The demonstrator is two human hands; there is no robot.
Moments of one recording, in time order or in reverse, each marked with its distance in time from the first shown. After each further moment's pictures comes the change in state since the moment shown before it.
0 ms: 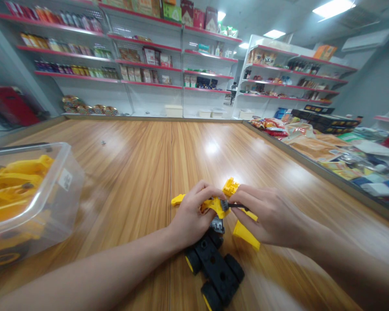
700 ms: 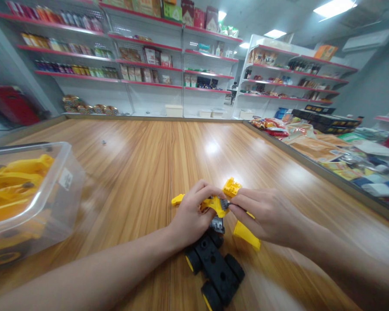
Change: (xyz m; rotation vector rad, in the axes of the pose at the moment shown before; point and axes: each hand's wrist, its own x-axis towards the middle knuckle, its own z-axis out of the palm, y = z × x) left_hand 0.000 -0.001 0.001 0.000 0.017 -0.001; right_hand -0.001 0.002 0.004 -0.095 -0.031 -0.017
